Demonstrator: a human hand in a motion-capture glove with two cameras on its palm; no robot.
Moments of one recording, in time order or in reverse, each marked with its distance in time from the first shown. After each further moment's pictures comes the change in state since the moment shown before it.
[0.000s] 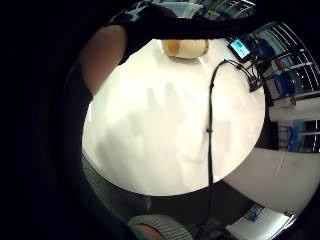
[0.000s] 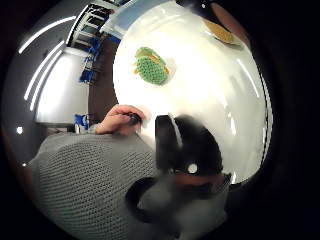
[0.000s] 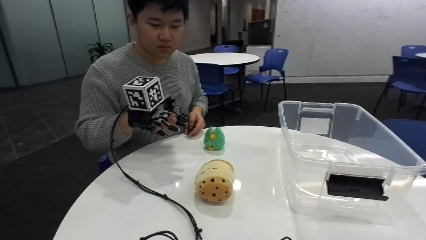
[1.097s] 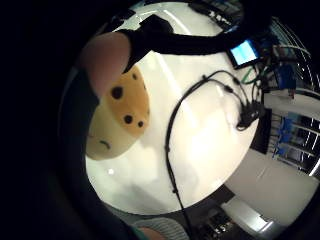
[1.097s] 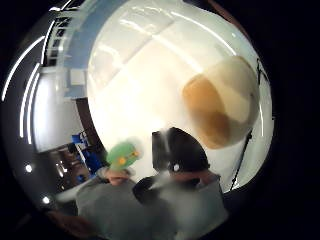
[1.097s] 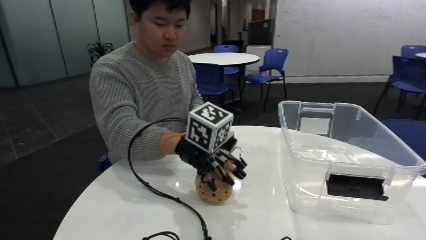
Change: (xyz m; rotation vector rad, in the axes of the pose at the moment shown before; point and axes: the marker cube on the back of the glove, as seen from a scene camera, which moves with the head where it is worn) arm 0.103 -0.233 0.031 -0.270 0.093 0.230
